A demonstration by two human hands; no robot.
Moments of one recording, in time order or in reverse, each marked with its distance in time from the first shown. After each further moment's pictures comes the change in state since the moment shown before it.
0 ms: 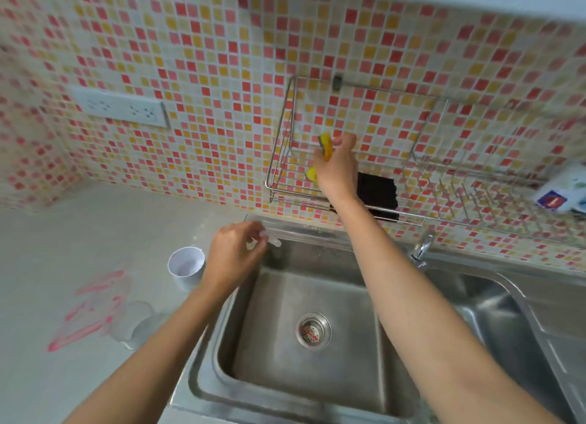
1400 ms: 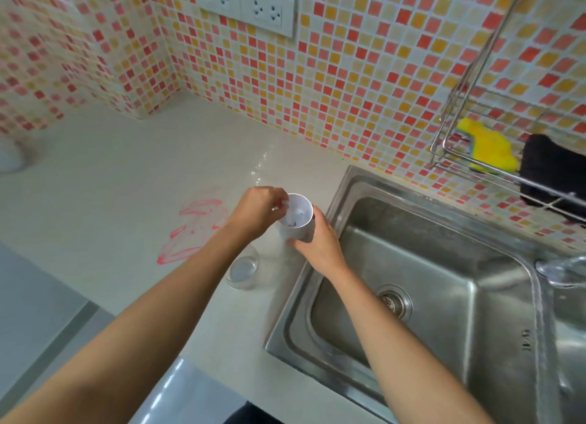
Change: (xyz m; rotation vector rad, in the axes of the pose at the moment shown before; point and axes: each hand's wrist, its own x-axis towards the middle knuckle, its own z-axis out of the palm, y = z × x) left_hand -0.007 -0.213 -0.046 0.121 -0.250 -0.200; right_hand -0.180 0.093 0.259 -0.038 -0.704 0.106
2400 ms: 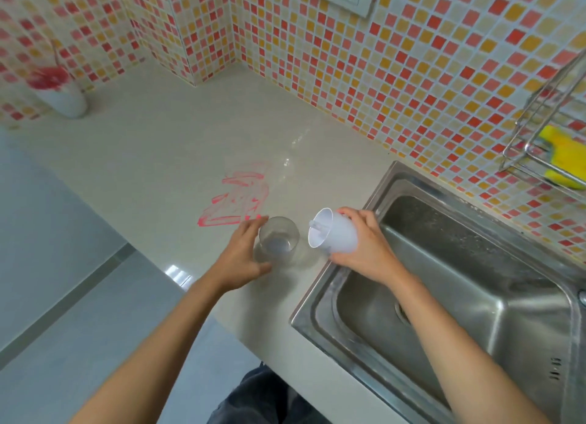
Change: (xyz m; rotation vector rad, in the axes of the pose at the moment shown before) left_hand -0.155 -0.068 0.017 -0.357 -0.088 -0.326; right_hand -0.039 -0.017 -0.031 -0.289 -0.241 -0.156
